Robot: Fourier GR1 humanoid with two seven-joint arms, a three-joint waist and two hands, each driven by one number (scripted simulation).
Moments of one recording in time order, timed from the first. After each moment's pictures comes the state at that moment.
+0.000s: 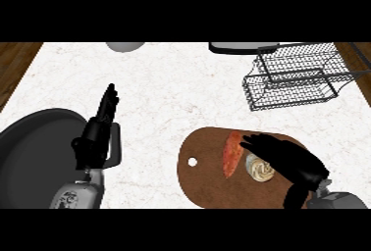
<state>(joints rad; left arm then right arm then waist) -0.14 0.02 -0.08 -1.55 -0.17 0.18 0.05 -0.07 -0.28 0.19 -1.63 1.14 0.58 -0.31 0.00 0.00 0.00</state>
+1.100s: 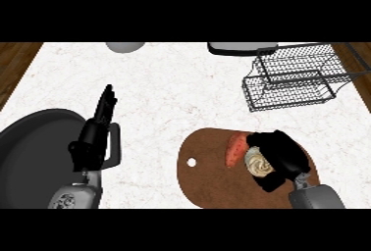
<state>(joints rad) -0.13 0.02 -0.07 -1.56 -0.18 0.17 0.03 -0.11 -0.18 0.18 -1.45 1.34 0.24 -0.19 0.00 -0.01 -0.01</state>
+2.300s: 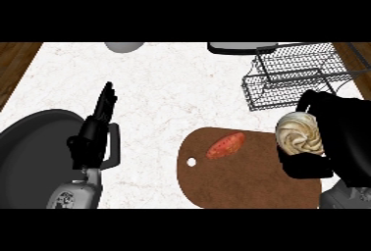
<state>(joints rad) -0.14 0.03 -0.07 -1.58 -0.17 0.17 0.08 -0.37 -0.04 0.06 -2.13 1.49 0.85 0.43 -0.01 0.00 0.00</state>
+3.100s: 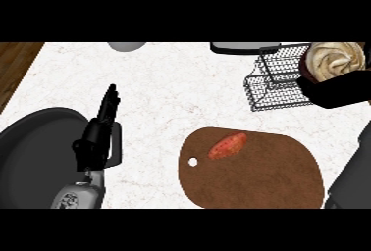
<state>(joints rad) -0.13 0.02 -0.09 -1.57 -0.18 0.18 0.06 -0.86 -0.06 -0.33 -1.90 1.24 0.94 0.54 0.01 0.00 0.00</state>
